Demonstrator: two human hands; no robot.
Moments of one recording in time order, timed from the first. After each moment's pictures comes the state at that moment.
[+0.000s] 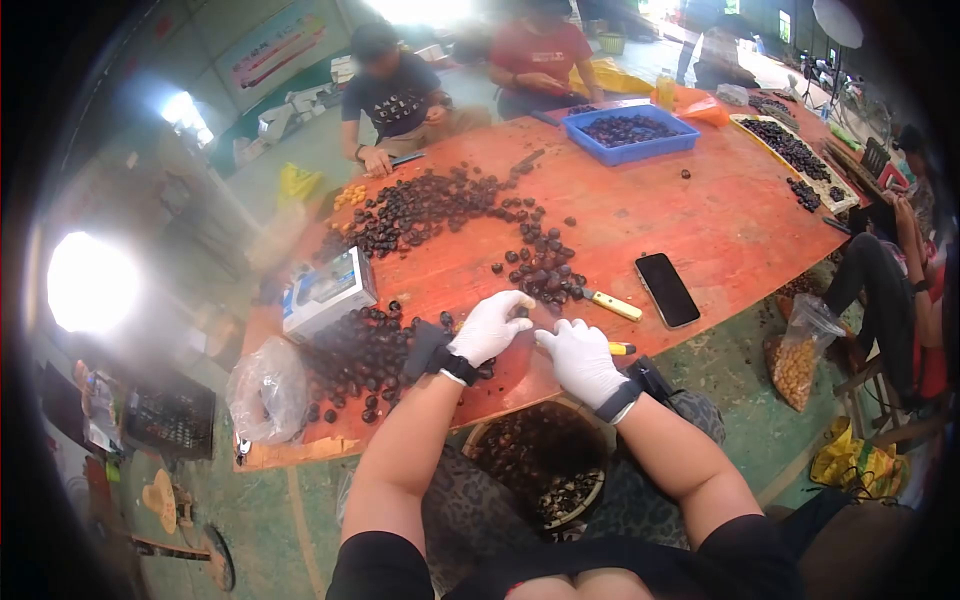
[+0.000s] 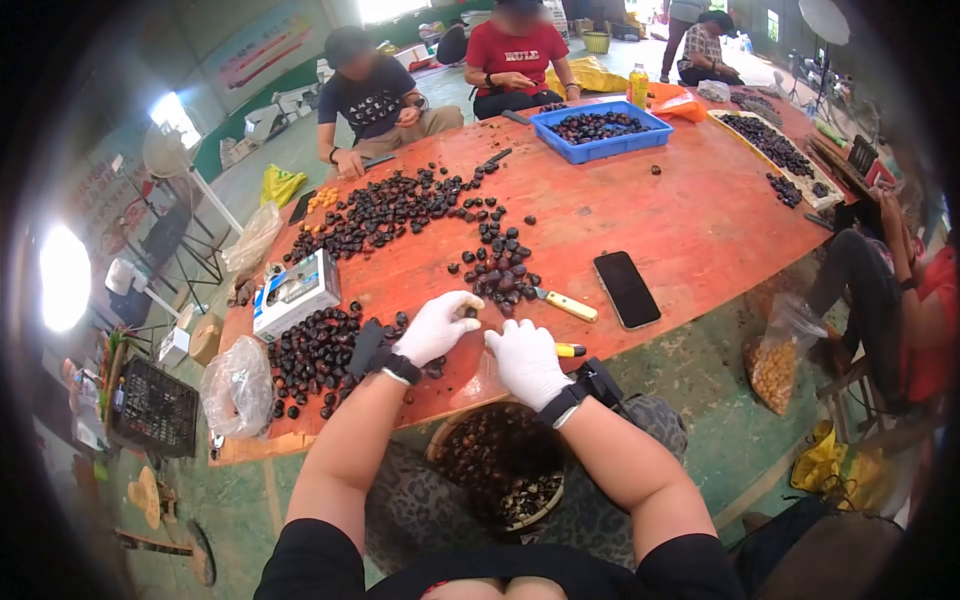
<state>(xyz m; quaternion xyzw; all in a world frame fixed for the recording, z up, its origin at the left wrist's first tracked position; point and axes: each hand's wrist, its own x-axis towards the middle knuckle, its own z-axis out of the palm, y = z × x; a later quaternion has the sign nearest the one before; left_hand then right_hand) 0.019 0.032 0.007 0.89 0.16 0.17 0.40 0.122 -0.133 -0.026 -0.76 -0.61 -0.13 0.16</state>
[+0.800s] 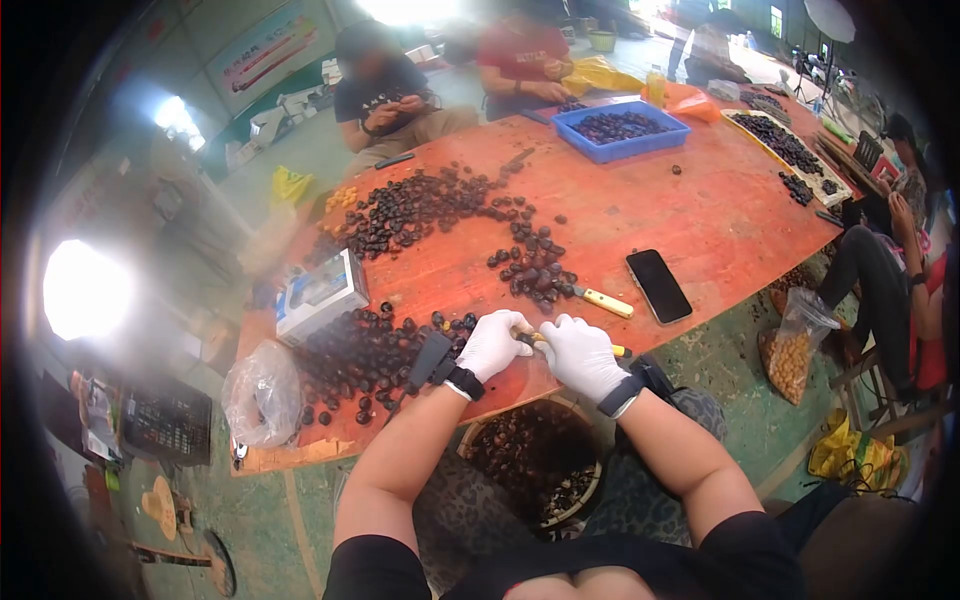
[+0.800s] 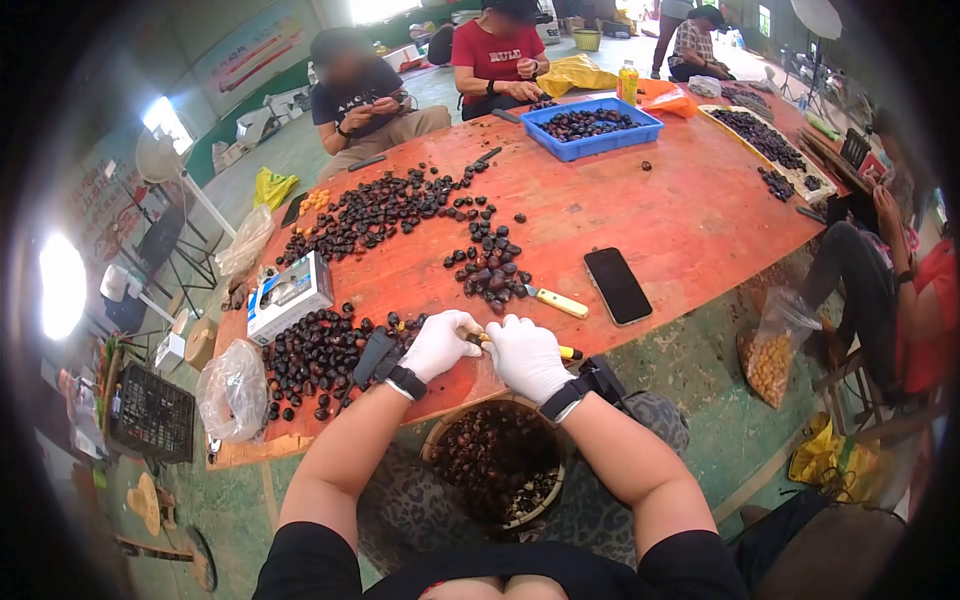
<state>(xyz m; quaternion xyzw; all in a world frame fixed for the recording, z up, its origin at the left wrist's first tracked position) 0.021 0.017 -0.022 0.87 0.24 0.11 0.43 0.130 -0.140 -0.019 -0.77 -0.60 -0.11 0.22</state>
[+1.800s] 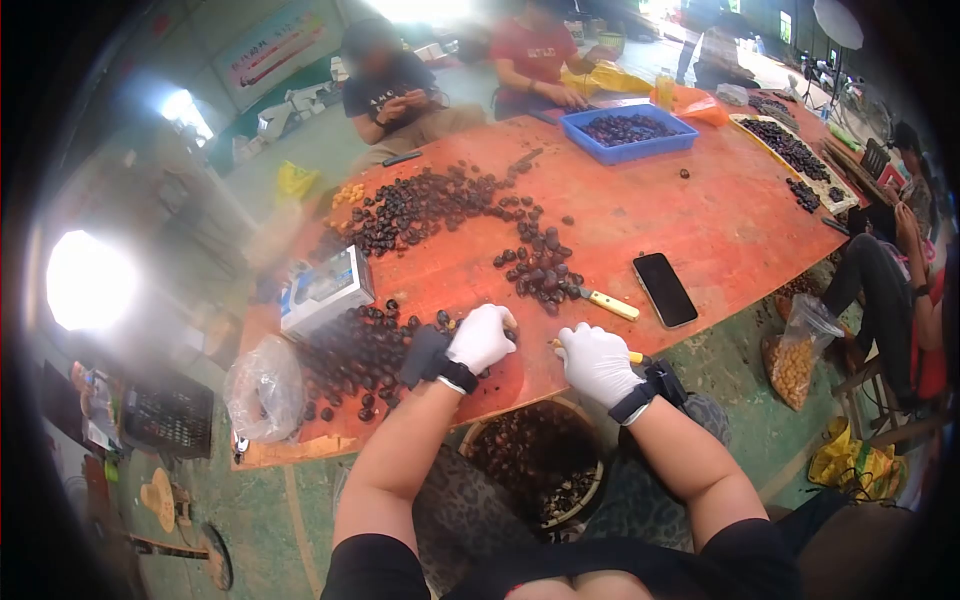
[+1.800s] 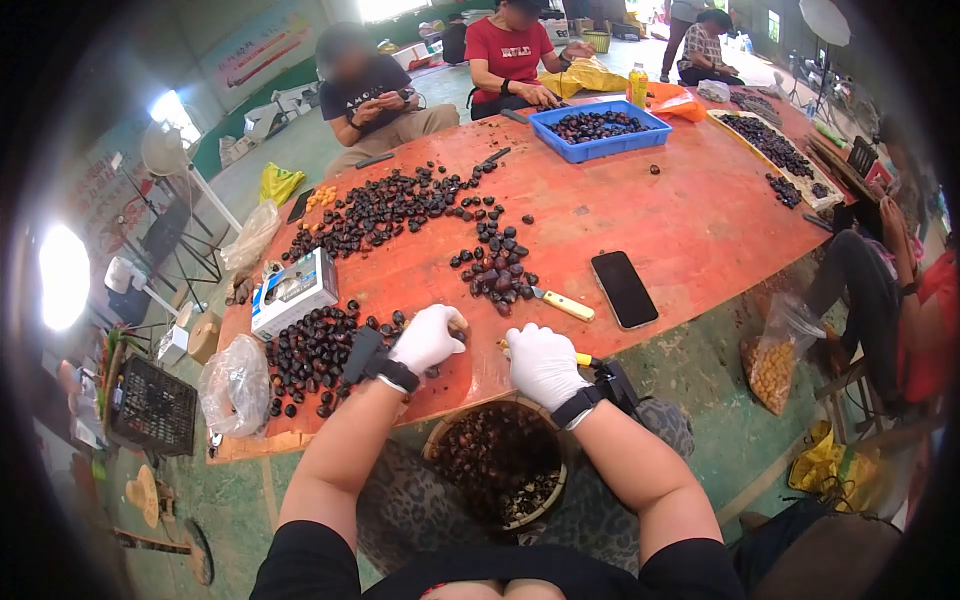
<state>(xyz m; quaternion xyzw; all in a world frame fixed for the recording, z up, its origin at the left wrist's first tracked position) 0.008 0.034 -0.004 0.93 0.24 0.09 0.27 0.132 -0.153 -0.012 -0.81 -0.57 -0.05 0.14</state>
